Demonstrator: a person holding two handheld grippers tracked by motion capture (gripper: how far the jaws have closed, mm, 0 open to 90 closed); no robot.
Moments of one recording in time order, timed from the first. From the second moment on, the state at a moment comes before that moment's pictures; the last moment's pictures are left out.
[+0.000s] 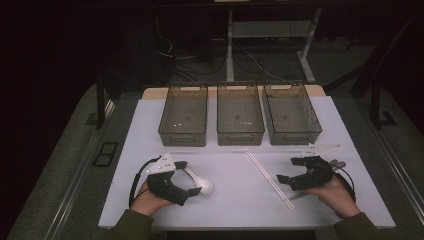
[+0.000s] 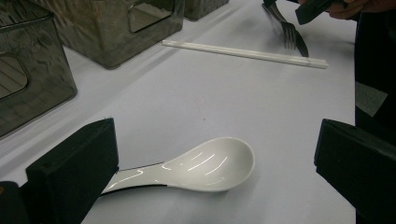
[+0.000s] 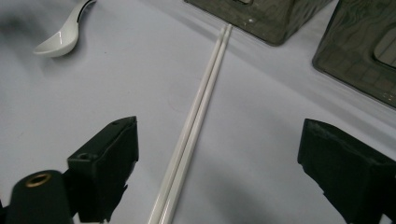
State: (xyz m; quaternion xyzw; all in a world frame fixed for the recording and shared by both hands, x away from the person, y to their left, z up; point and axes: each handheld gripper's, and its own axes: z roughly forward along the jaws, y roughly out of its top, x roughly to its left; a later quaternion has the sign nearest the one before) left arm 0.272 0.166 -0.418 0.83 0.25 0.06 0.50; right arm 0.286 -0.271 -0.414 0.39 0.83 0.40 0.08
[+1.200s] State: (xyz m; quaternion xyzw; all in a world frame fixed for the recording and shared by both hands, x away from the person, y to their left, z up) left arm 0.271 0.165 -0.418 0.83 0.25 0.06 0.50; right arm 0.316 -0.229 -0.422 0.39 0.87 0.32 0.04
